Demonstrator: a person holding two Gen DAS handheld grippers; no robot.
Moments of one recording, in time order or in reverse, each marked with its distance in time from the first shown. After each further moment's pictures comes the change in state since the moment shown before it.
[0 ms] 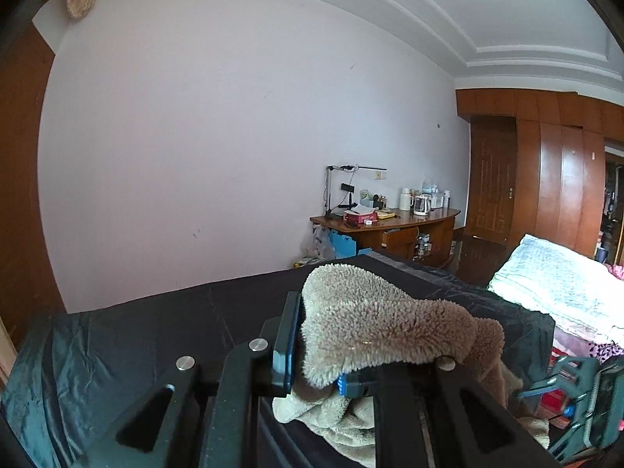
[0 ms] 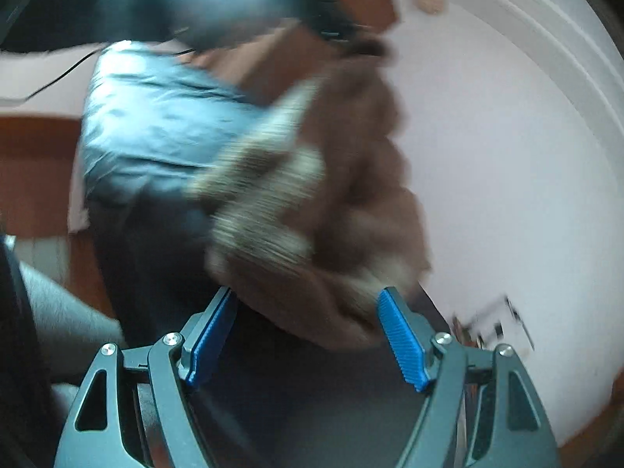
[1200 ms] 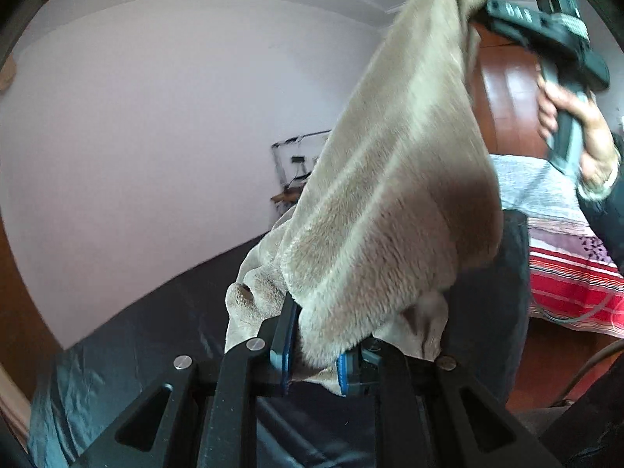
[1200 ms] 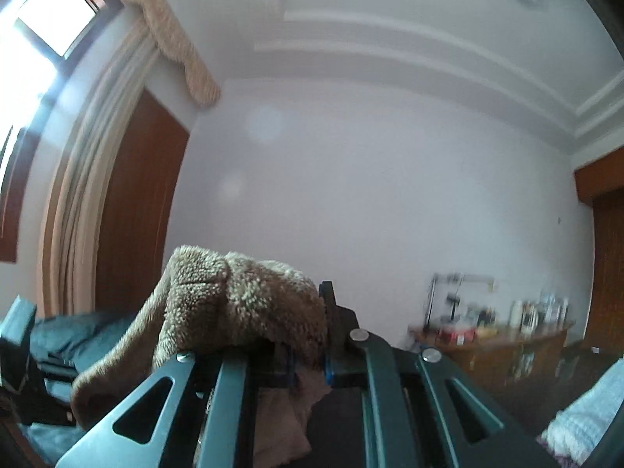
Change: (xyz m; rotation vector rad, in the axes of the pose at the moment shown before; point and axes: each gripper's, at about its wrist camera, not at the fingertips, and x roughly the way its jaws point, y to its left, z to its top) left arm -0.007 -0.091 -0.097 0.315 0.078 -0.094; right arm -0.112 -0.201 0.088 0.690 -0.448 -0.471
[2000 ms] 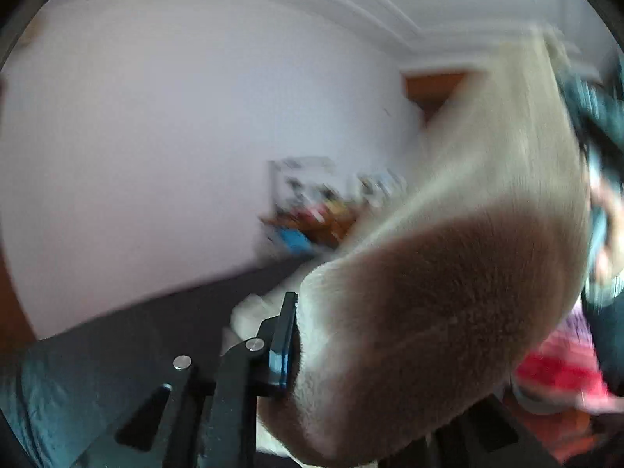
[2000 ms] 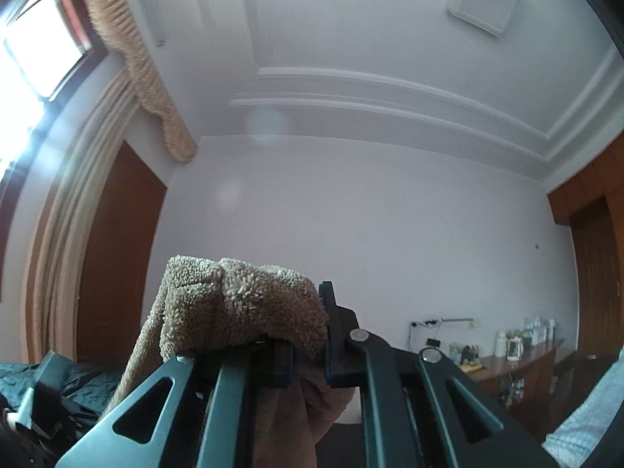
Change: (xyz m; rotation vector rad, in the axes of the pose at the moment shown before) left arm 0.030 0.006 0.069 -0.208 -0.122 -0.014; right arm -0.033 -0.036 0.048 0.064 -0.134 -0.101
